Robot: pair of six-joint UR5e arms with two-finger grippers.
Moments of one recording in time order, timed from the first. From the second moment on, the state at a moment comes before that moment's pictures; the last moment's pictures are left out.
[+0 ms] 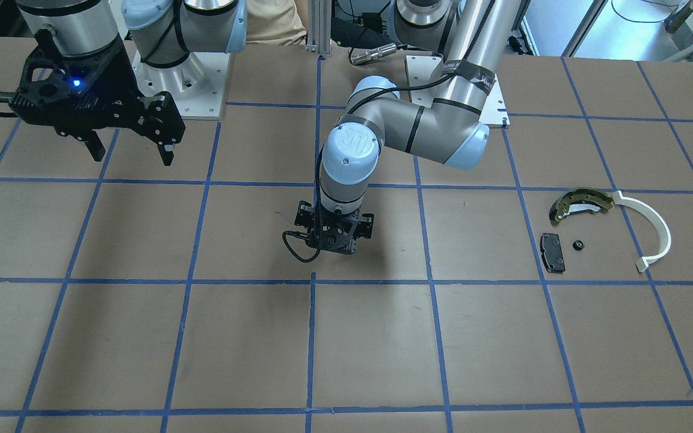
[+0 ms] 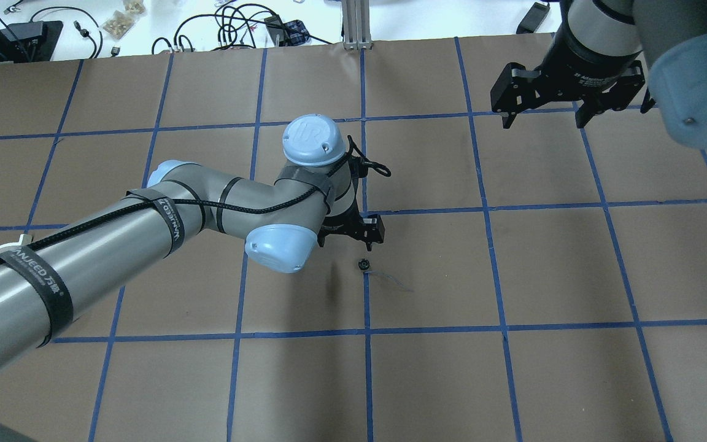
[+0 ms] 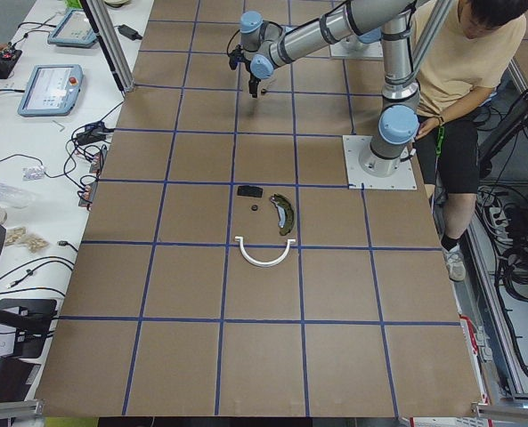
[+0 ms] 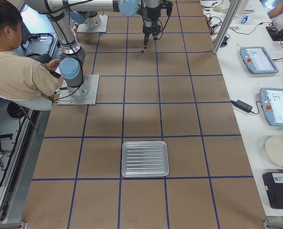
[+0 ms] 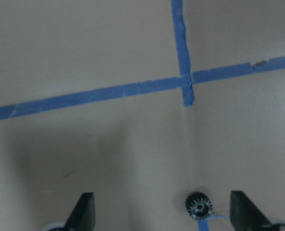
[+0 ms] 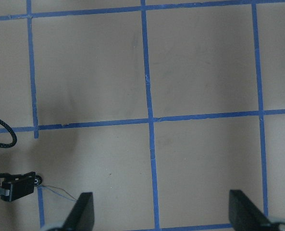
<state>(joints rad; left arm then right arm) -1.93 -1.98 -1.88 -0.89 1.49 -0.20 1.58 -1.62 1.63 -1.73 -1.59 0.07</state>
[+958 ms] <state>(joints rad) -1.96 -2.02 -1.91 -0.79 1.48 -0.21 1.58 -1.62 1.63 -1.72 -1.59 0.07</state>
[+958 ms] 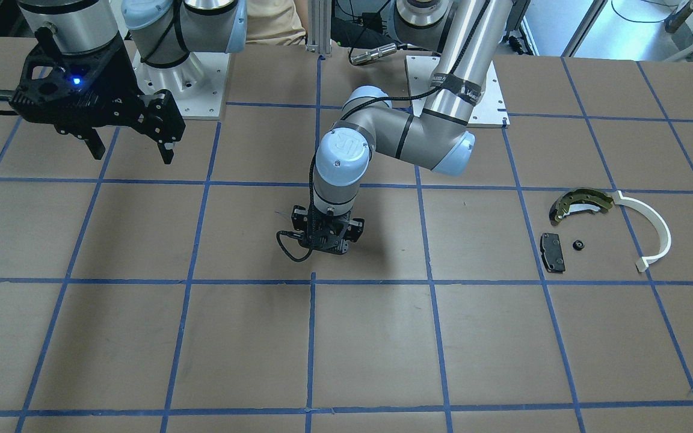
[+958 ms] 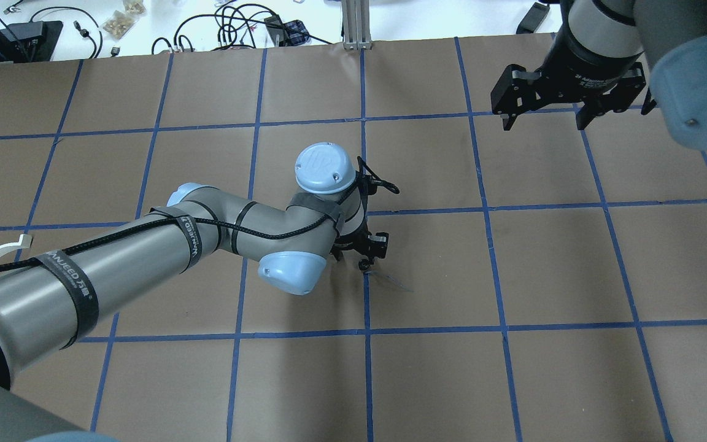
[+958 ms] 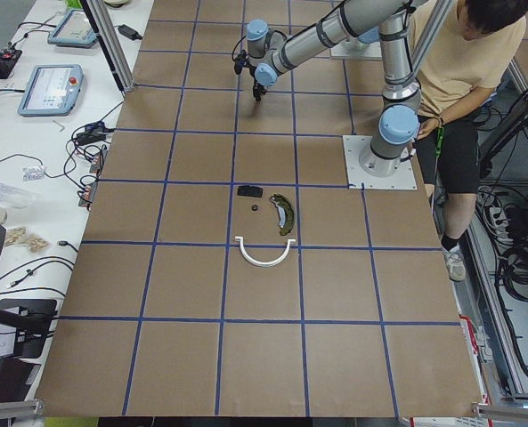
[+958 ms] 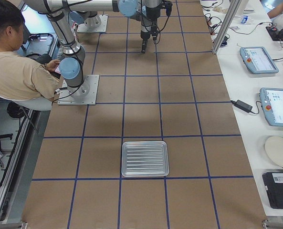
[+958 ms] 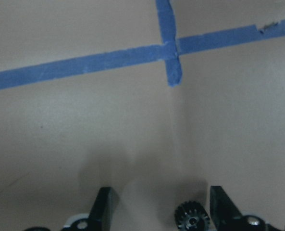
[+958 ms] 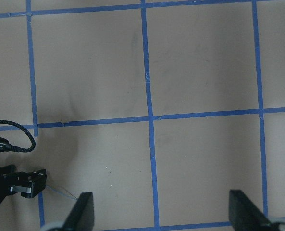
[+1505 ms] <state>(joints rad) -1.96 -2.02 -1.91 -0.79 1.48 -0.20 1.58 -1.63 1.63 -1.72 -1.59 0.06</state>
